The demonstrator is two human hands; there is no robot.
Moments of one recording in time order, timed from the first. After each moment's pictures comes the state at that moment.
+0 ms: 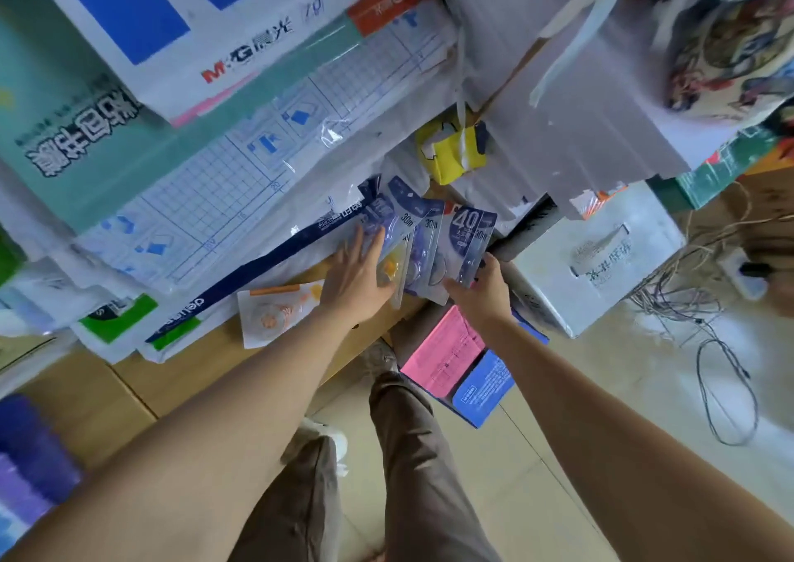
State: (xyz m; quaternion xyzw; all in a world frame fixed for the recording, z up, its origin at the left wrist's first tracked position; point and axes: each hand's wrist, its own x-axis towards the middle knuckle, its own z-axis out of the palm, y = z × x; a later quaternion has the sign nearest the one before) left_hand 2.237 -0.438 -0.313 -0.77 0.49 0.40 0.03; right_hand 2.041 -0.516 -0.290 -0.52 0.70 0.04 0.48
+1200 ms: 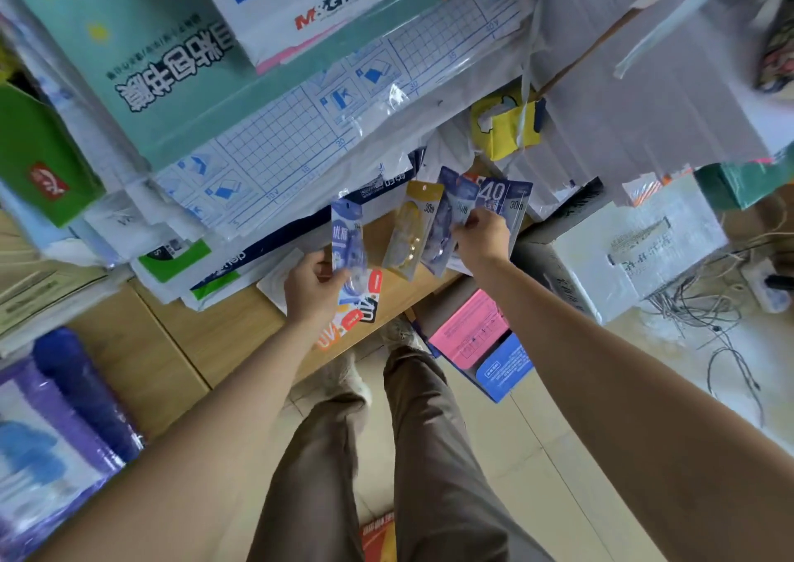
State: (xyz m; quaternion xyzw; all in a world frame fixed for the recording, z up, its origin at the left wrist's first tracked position) left_hand 2.280 -0.332 -0.270 -0.85 0.11 0.42 -0.29; right_hand 2.127 -0.525 -0.276 -0.58 0.70 0.04 0.43
